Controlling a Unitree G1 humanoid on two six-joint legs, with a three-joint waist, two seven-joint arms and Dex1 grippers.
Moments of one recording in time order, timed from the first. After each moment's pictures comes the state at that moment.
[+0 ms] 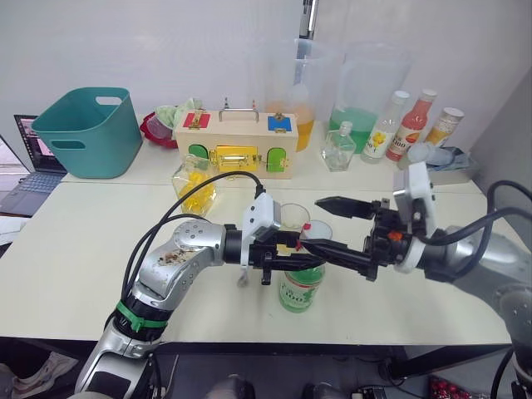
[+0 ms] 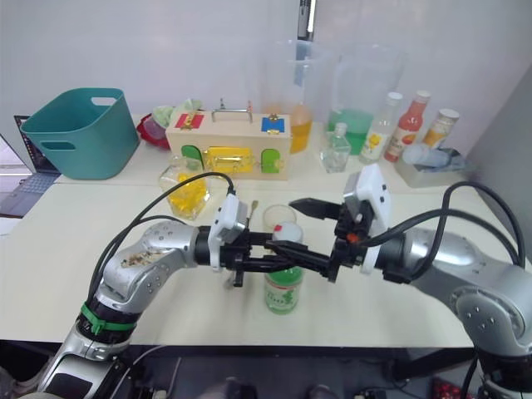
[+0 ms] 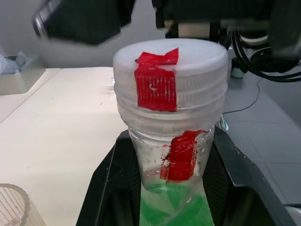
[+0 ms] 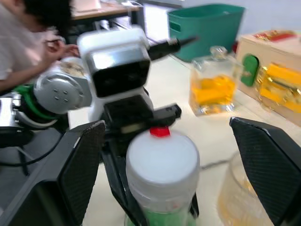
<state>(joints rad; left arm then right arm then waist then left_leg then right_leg) -0.64 0.42 -0.24 -0.24 -0.52 0.56 -1.06 -0.38 -0.85 -0.16 -0.70 1.16 0.82 0.48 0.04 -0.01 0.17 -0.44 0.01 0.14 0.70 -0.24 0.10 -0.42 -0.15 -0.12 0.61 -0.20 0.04</state>
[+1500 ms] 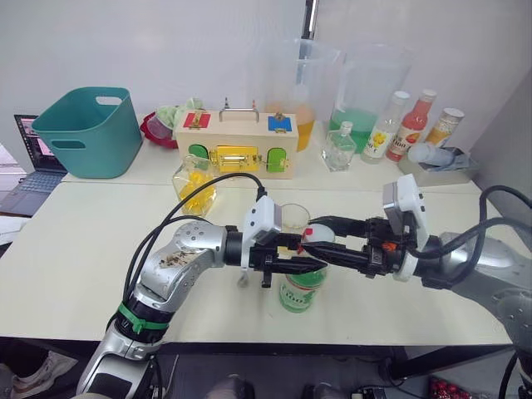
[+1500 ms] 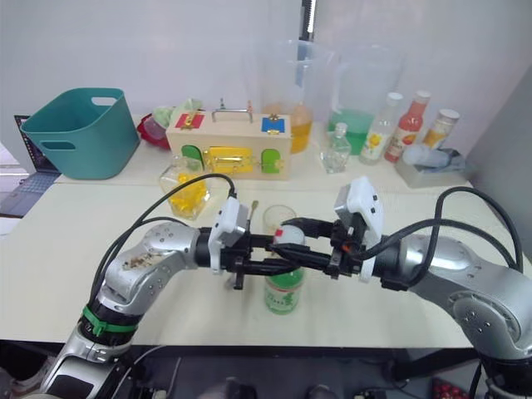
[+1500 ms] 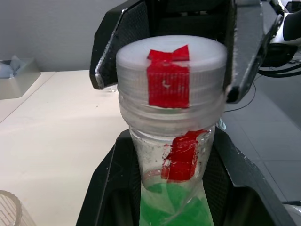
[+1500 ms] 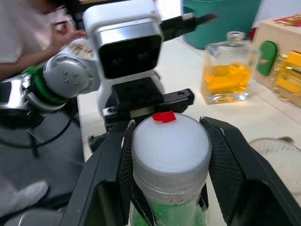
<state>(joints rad) -0.62 0.42 -0.24 -0.27 -0.52 0.56 -1.07 -0.47 -0.92 -0.05 -0.55 1.03 0.72 0.80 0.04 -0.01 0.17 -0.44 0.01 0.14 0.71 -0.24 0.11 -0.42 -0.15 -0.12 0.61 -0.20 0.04</state>
